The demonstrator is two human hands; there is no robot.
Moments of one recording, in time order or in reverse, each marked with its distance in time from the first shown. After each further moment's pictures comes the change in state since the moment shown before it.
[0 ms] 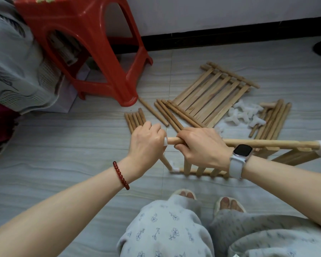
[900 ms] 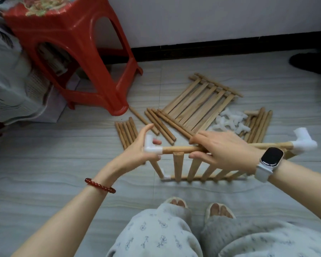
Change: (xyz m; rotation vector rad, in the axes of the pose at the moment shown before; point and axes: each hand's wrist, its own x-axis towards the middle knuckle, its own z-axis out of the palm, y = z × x) left_hand 0.002 -0.017 0.003 -1.285 -0.552 -0.449; right_hand -0.030 0.056 -0.035 -0.148 -0.139 -0.097
